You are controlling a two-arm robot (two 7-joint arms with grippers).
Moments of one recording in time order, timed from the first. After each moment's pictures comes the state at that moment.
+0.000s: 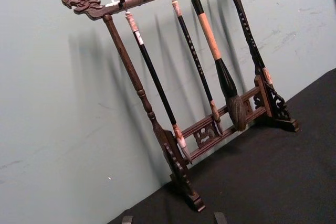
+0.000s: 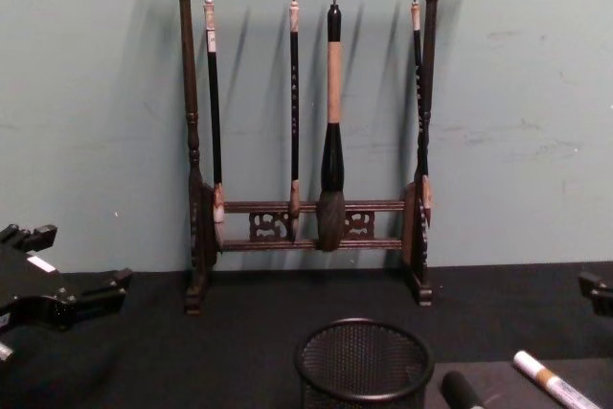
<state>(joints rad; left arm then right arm) -0.20 0.60 0.45 -1.41 -0.25 -0.12 0.03 0.19 0.60 -0.42 -1.44 0.31 -0.07 0.05</state>
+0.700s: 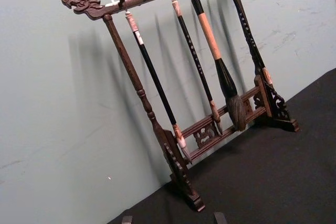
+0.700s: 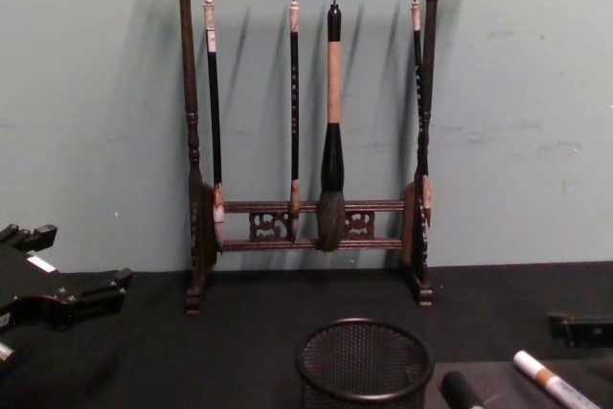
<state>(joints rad) -0.20 0.60 0.45 -1.41 -0.25 -0.12 0.03 0.24 0.58 -0.39 -1.50 0.43 0.31 0.21</state>
